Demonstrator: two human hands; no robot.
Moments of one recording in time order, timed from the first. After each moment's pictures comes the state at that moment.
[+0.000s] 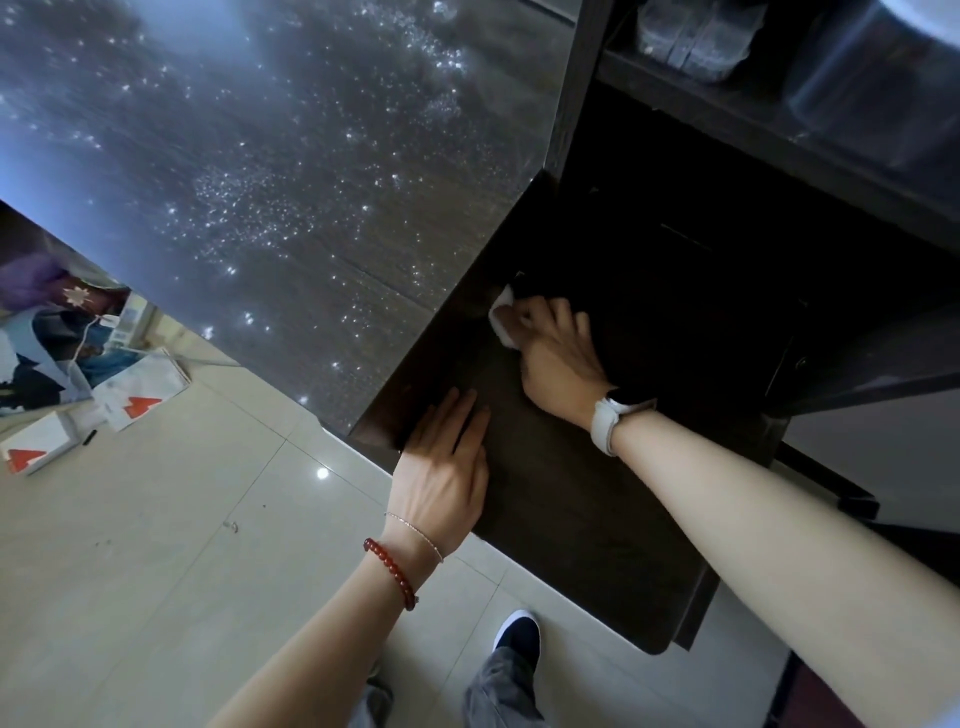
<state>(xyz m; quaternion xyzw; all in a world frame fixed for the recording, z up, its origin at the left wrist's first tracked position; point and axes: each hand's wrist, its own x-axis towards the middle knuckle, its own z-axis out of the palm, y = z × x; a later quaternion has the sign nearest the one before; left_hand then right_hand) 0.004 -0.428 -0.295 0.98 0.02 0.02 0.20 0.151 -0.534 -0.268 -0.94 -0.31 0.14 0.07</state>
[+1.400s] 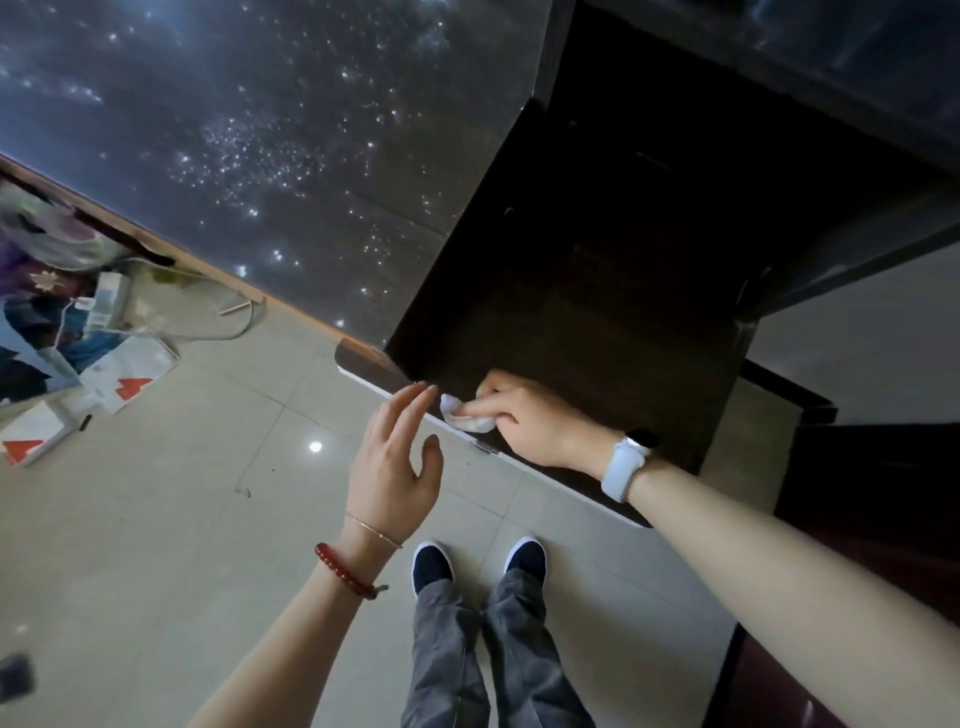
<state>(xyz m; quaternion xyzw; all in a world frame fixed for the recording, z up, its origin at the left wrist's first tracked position) -0.069 -0.395 -0.264 0.92 0.09 0.04 0.39 0.033 -0.540 -0.242 -0.83 -0.27 0.37 0.32</state>
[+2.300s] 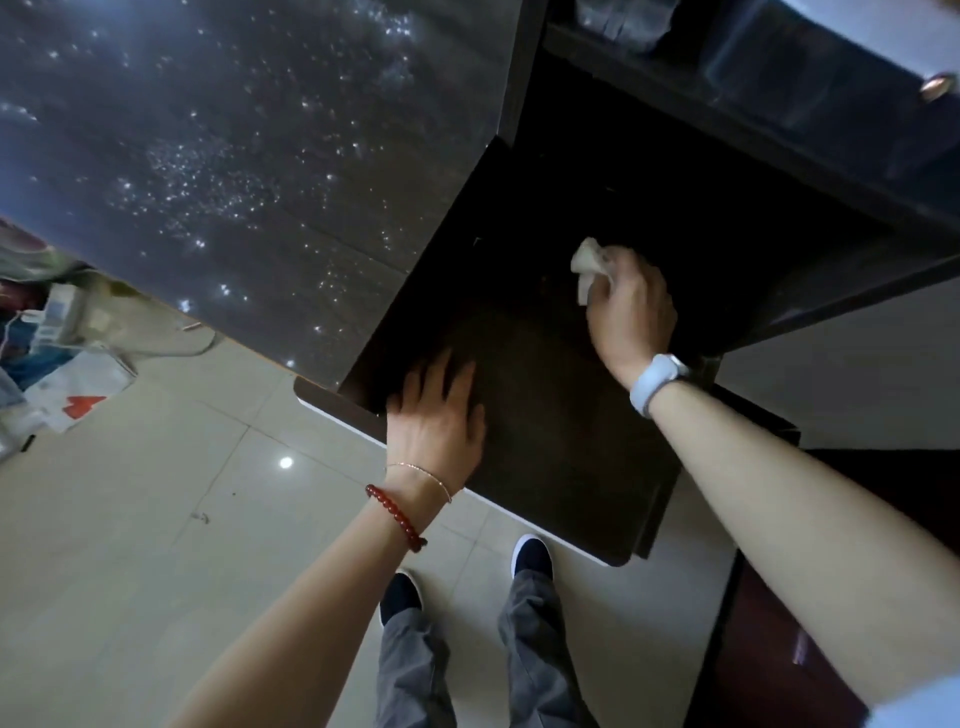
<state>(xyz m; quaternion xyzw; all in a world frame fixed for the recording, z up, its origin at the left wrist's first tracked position) 0.011 -0.443 -0.259 0.97 0.07 -0.09 0.19 0.139 -0.596 -0.229 -0.97 0.02 -0.04 0.23</state>
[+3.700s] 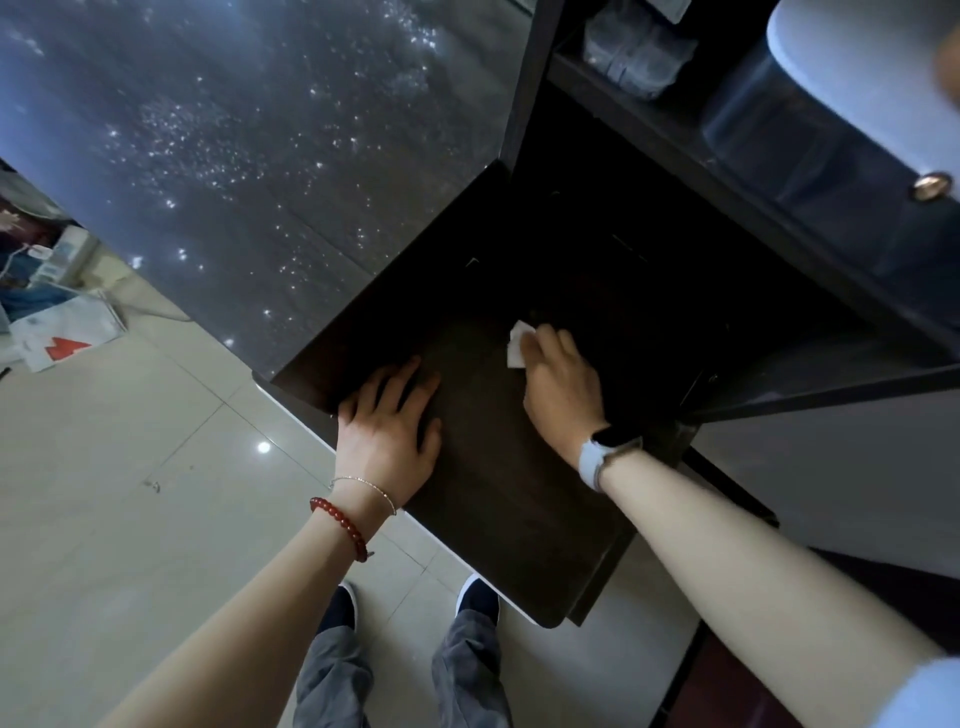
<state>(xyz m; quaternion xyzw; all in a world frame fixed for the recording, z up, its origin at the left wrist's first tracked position) 0.015 -0.454 -0.286 0.98 0.13 -0.03 0.16 0.127 -0.601 -0.260 -0.95 -0.29 0.11 0.05</state>
